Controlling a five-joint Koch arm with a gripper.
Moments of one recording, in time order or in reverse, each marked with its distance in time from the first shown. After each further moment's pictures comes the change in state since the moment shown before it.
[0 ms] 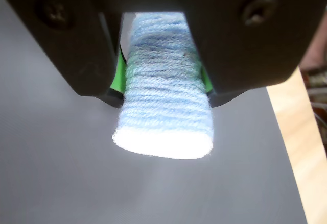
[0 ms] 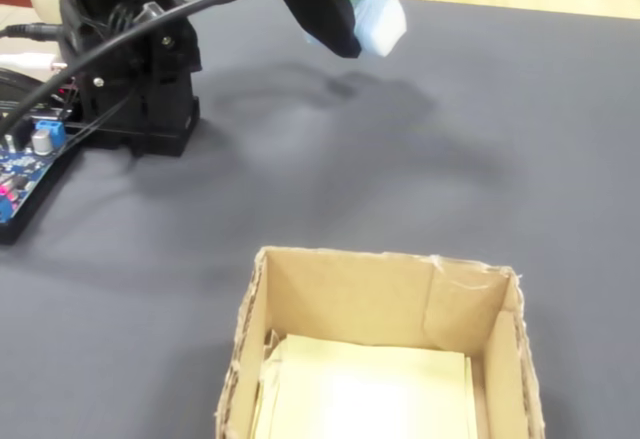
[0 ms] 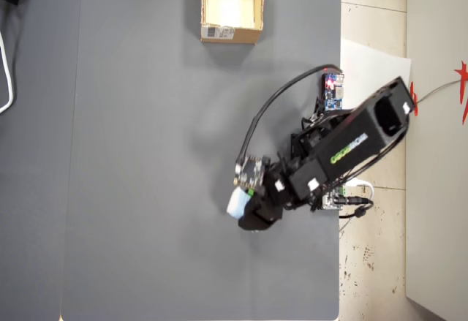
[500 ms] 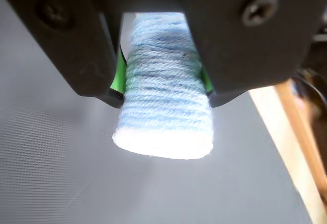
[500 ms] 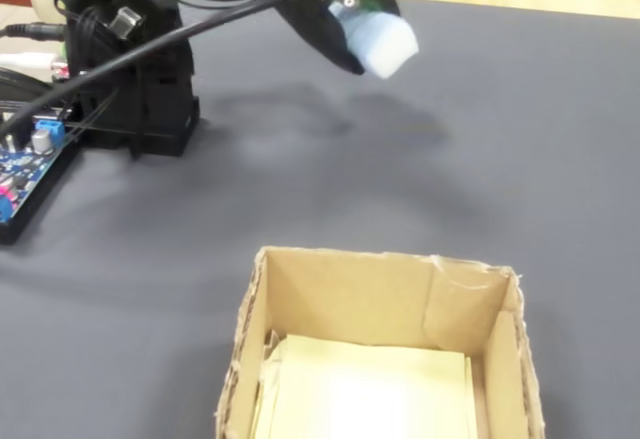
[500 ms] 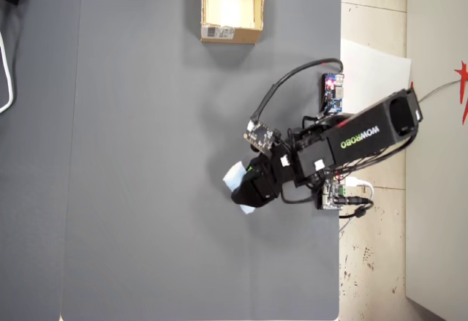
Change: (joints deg) arm 11.9 8.0 5.5 -6.3 -14.2
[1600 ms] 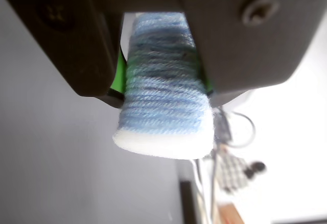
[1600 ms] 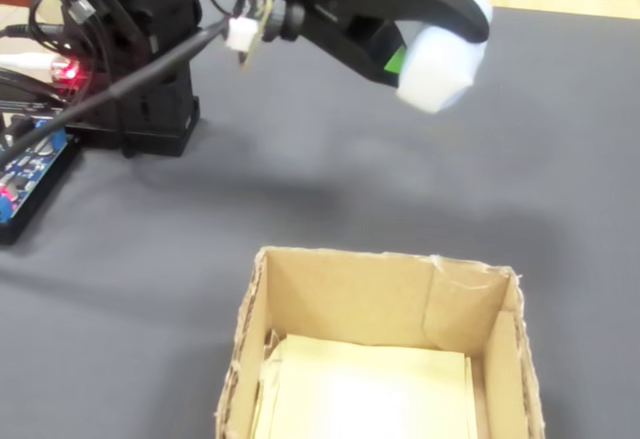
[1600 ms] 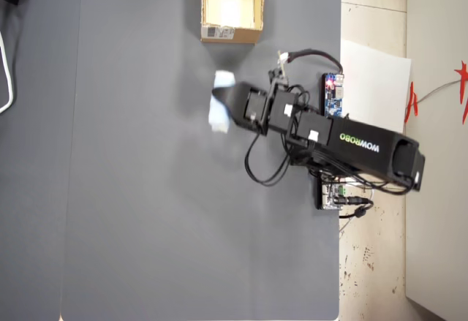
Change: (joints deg) arm 43.5 0.0 0.8 -28.2 -21.5
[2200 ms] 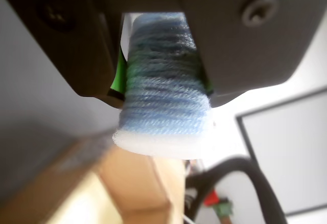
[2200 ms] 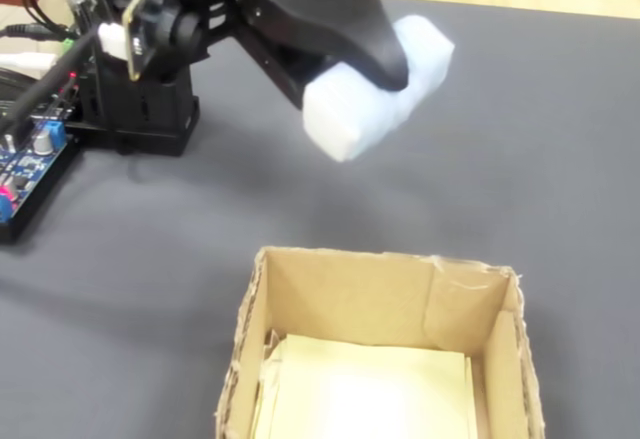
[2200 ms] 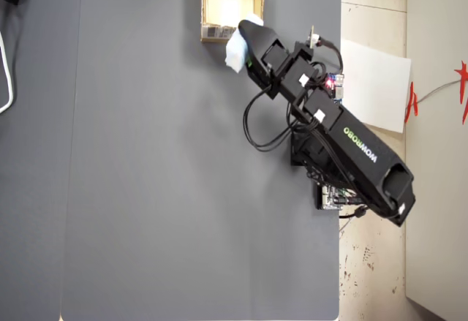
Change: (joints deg) arm 22.6 -4.8 -8.7 4.3 -5.0
